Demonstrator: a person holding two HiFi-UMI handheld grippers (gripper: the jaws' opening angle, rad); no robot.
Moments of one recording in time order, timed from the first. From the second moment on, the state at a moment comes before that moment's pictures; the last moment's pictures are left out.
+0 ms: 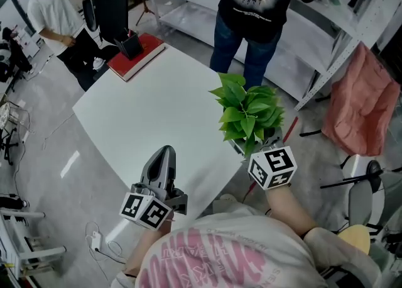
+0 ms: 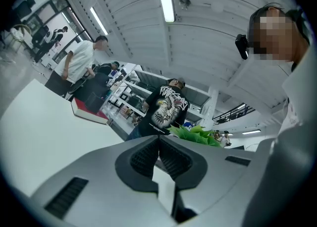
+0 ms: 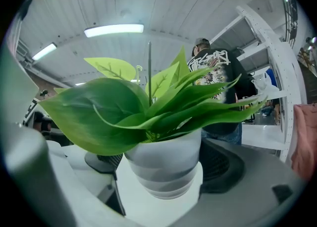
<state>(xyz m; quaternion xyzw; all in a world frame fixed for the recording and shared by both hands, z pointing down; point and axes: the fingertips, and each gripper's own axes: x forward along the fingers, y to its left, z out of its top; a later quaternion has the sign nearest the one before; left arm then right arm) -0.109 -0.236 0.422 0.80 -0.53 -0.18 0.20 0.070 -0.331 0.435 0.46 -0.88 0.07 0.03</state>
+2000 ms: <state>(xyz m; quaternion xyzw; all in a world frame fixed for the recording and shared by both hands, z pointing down) -0.078 -0.278 0.443 0.71 -0.65 -0.19 0.19 0.122 -0.432 0.545 0.40 -0.90 0.12 0.13</state>
